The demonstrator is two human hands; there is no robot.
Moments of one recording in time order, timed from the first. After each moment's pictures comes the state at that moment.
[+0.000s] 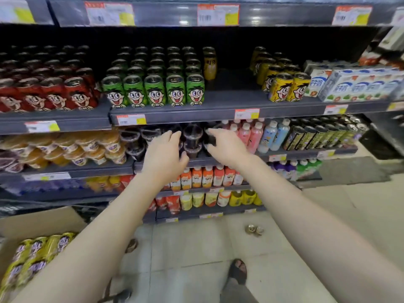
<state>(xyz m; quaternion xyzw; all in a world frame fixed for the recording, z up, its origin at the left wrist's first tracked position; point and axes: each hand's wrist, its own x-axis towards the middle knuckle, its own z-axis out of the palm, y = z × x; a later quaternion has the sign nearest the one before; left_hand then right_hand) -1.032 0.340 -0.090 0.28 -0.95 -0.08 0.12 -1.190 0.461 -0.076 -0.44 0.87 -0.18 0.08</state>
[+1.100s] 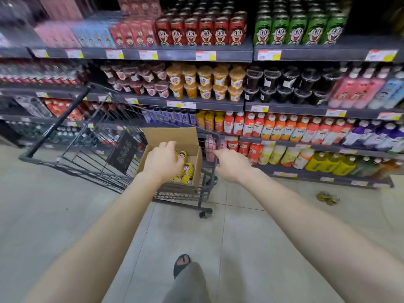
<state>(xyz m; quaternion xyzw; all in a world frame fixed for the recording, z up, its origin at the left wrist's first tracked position) -0.496 0.325 -0.141 0.48 -0.87 -0.12 -0.02 -0.687 0.437 -0.160 -0.58 0.79 -0.07 0.18</state>
